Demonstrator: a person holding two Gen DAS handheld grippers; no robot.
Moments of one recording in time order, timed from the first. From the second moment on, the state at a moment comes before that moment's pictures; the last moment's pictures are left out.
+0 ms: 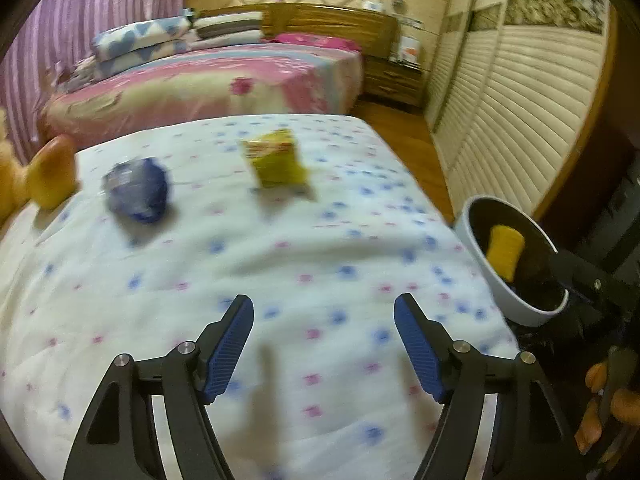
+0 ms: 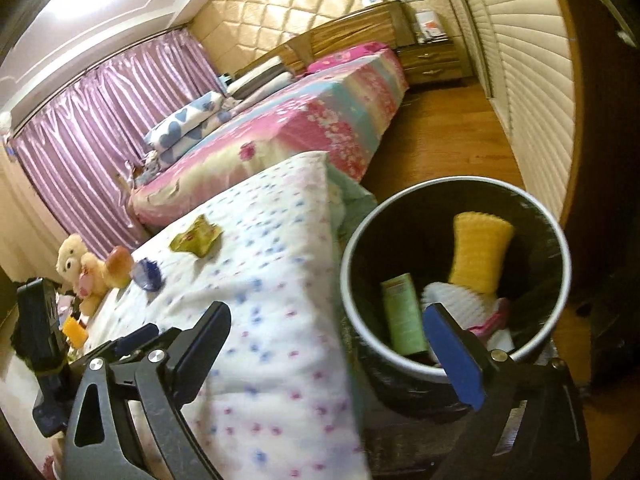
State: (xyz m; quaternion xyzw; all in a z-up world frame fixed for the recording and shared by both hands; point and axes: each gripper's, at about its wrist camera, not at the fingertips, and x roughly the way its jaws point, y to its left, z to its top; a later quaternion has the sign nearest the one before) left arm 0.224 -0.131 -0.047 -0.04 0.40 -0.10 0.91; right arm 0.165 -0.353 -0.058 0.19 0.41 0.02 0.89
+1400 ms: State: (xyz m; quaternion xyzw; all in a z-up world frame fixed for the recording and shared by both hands) left arm 0.332 -0.007 -0.067 -0.10 0.40 0.02 0.91; right arm 0.322 -0.209 -0.100 0.12 0.44 0.16 0.87
